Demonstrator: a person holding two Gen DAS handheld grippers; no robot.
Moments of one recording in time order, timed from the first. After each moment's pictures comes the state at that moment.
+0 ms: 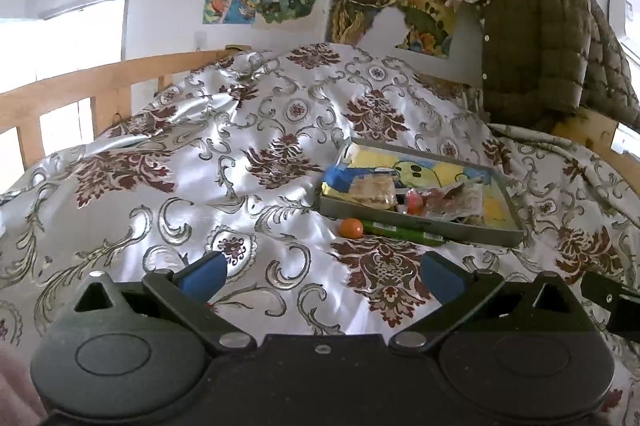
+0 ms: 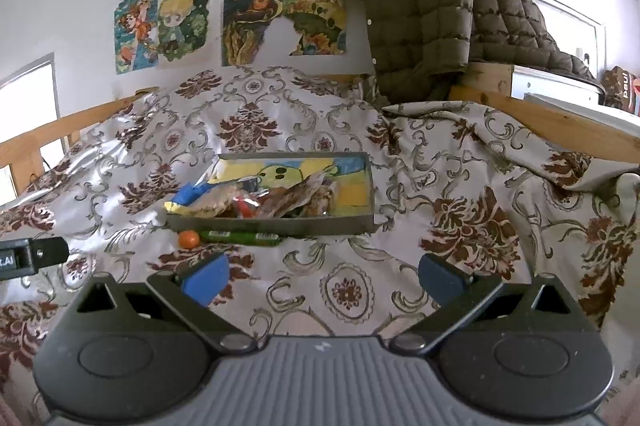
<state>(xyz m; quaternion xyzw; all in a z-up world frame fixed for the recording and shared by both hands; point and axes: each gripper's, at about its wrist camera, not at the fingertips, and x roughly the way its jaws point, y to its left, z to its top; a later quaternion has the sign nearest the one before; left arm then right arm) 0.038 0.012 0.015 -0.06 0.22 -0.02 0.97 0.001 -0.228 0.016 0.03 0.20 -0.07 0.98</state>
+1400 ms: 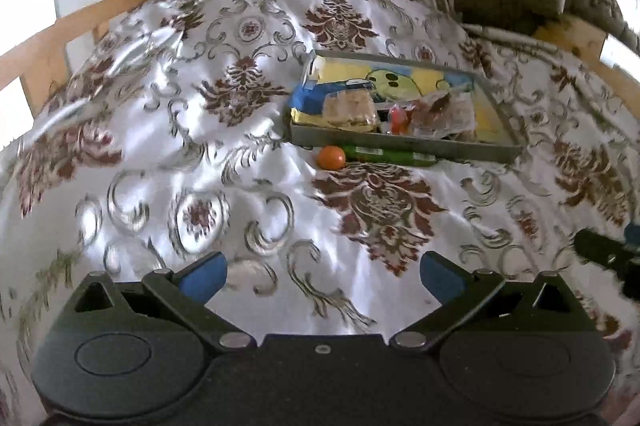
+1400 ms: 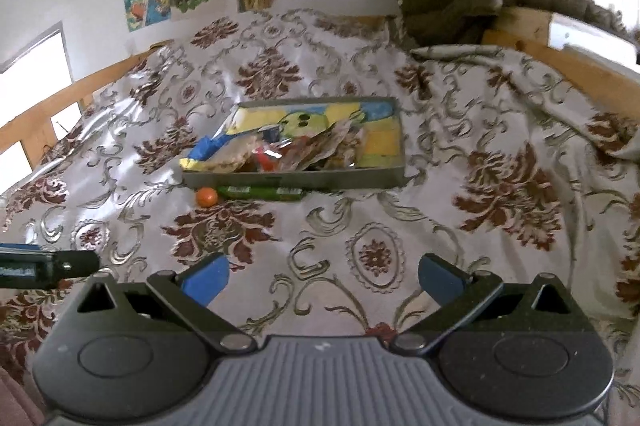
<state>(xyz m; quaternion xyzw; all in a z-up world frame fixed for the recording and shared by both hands) 0.119 0.013 0.005 0.02 0.36 -0.10 0.93 0.047 -0.238 0.010 0.06 0.29 -0.02 0.95</state>
